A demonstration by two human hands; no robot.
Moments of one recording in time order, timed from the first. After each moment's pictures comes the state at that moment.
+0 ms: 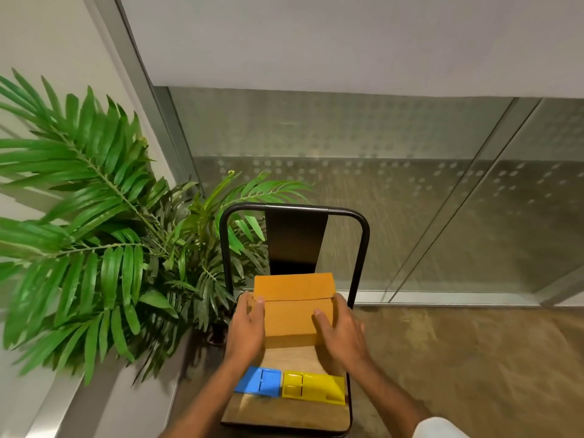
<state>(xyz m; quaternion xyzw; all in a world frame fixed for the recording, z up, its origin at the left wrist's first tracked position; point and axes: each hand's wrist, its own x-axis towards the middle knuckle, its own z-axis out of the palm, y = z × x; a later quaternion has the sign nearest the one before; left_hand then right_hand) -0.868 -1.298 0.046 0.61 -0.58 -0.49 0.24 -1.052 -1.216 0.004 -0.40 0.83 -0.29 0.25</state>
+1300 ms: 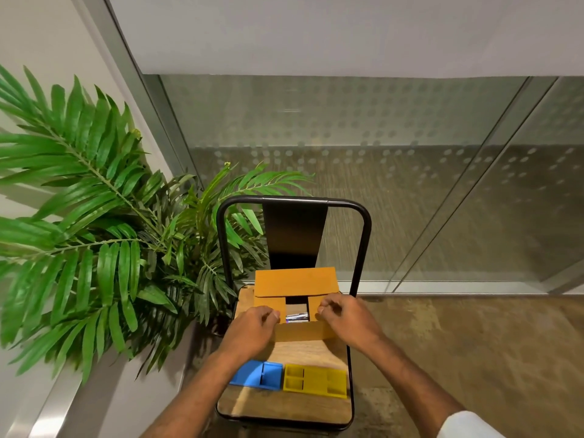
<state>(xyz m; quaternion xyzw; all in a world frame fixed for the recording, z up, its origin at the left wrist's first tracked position) -0.864 -1.305 0.057 0.53 -0.75 -0.40 0.01 -1.081 -1.223 0.032 -0.49 0.78 -0.26 0.30</state>
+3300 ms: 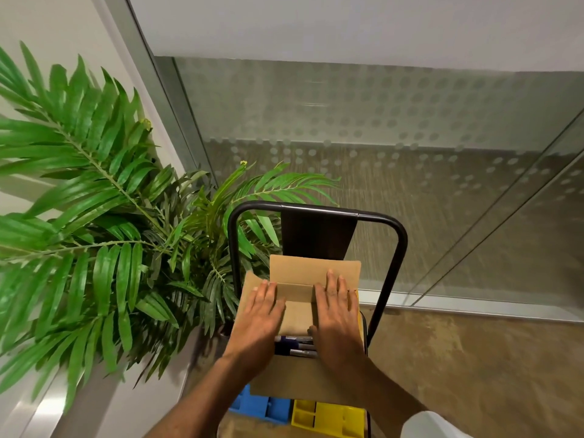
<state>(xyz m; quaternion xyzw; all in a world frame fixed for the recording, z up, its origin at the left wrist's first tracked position) -0.868 -1.355 -0.010 0.41 -0.91 -0.01 0.00 -1.044 -1.293 -0.031 -0.62 0.78 -0.07 0.06</state>
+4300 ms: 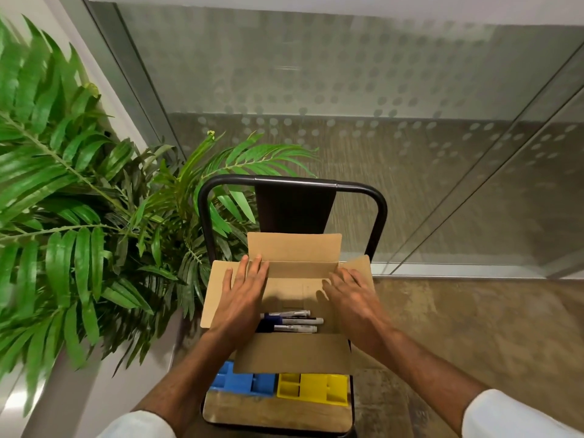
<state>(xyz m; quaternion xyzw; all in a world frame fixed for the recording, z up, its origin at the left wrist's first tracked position) -0.876 -1.368 -0.032 0.43 -0.89 -0.14 0.02 -1.108 -1.257 0.007 -0.71 0.70 0.01 0.09</state>
